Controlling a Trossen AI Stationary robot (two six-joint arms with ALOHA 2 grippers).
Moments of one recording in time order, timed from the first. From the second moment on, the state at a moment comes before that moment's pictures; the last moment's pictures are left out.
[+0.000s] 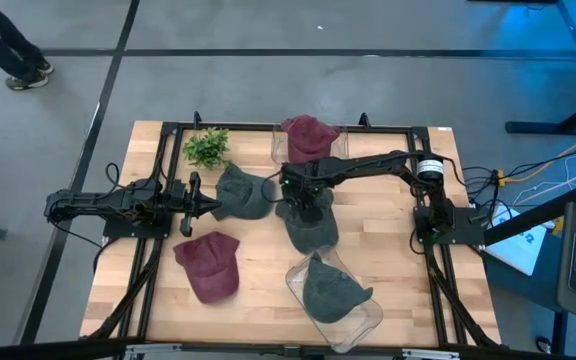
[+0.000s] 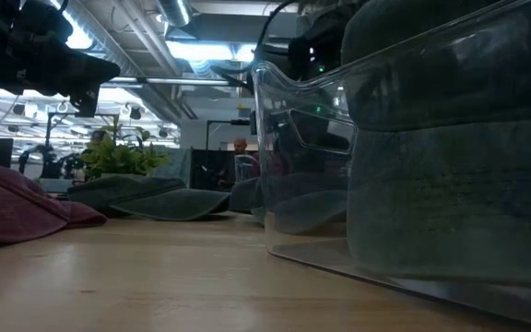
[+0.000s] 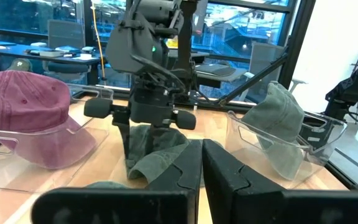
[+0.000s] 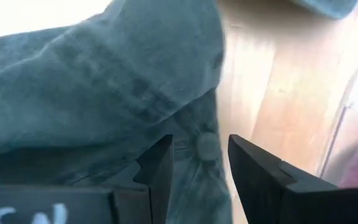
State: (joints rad) left arm 0.02 0.01 0.01 0.03 -0.01 -0.14; right arm -0.17 2.03 1.48 -0.69 0.03 -0.43
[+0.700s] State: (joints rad) left arm 0.02 0.01 0.01 0.03 -0.01 -0.14; right arm -0.18 2.03 1.39 -0.59 0.05 -0.40
